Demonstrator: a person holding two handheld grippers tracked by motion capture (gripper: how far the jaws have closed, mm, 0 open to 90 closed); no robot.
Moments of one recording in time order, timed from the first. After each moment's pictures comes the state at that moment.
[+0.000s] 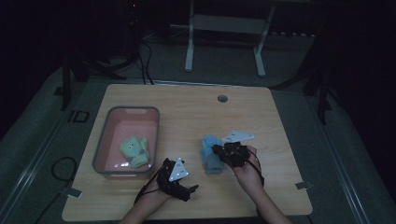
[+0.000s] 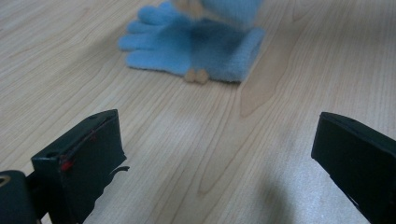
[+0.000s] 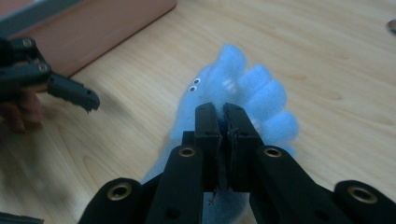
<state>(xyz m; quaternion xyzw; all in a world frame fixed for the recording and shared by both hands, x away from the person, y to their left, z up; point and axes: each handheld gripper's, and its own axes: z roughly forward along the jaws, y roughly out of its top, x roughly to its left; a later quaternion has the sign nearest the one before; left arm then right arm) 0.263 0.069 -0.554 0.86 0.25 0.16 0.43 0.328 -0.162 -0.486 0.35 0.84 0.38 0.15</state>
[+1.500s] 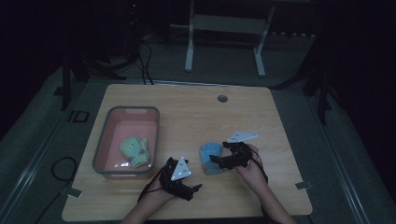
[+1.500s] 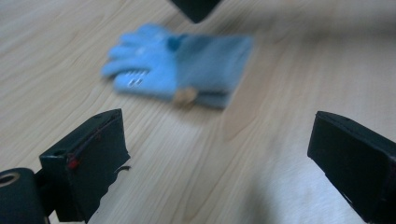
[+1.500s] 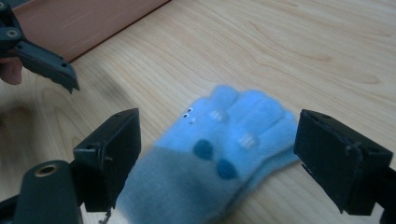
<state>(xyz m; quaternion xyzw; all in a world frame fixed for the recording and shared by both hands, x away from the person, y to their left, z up) 0.262 0.056 -0.542 0.86 0.21 0.16 0.44 0.354 -0.189 -0.514 0.32 0.84 0.42 0.10</state>
